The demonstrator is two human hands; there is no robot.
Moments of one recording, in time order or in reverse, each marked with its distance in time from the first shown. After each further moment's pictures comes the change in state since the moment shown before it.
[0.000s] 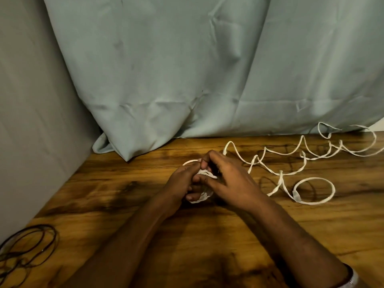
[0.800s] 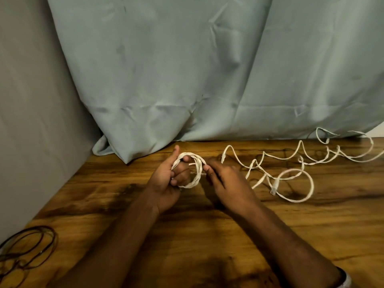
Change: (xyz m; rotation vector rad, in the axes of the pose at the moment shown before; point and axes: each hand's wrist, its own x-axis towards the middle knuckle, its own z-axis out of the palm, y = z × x) left_hand 0.005 0.019 -0.019 -0.616 -0.161 -0.010; right_hand 0.000 0.001 0.008 -0.073 0.020 0.173
